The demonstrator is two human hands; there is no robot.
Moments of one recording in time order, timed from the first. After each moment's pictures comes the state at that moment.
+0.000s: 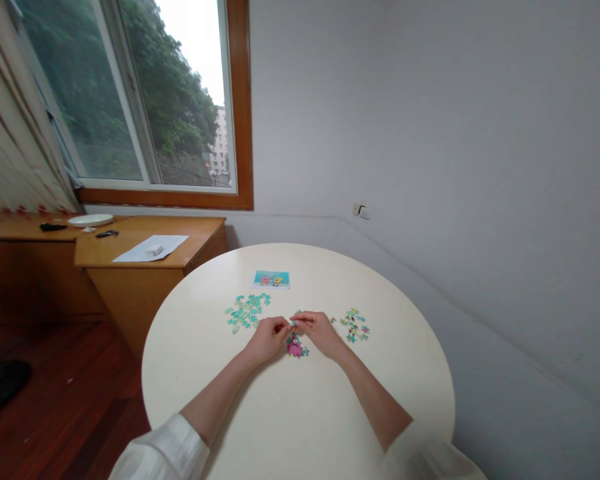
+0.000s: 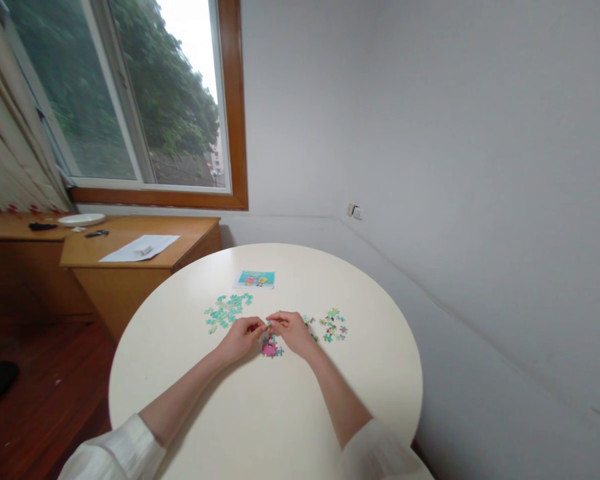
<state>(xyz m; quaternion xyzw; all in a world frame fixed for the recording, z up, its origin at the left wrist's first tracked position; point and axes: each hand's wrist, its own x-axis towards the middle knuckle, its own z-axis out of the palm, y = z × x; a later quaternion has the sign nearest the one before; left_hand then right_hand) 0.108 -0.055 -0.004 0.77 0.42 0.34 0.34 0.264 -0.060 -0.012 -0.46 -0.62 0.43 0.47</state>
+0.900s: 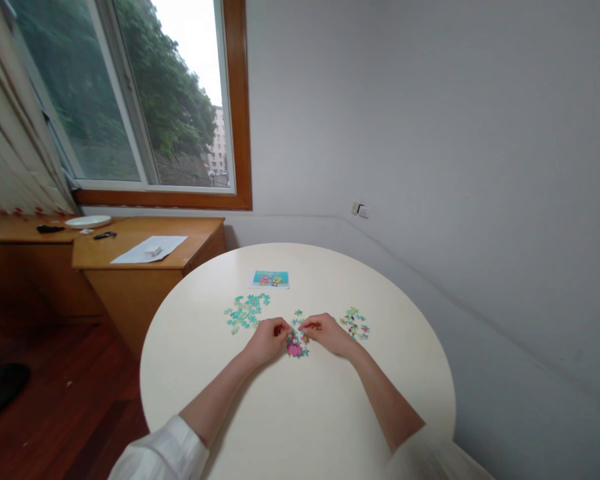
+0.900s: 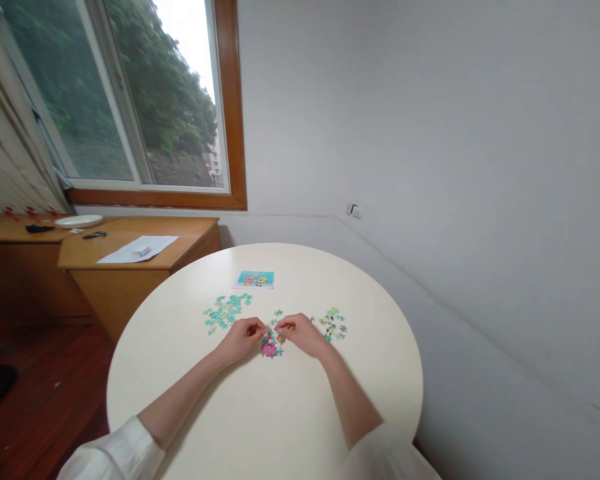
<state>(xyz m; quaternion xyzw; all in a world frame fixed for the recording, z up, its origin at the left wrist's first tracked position) 0.108 -0.049 -0.015 0.77 0.43 0.34 0.34 0.290 -0.063 -0.011 -0.48 -0.67 0.43 0.38</state>
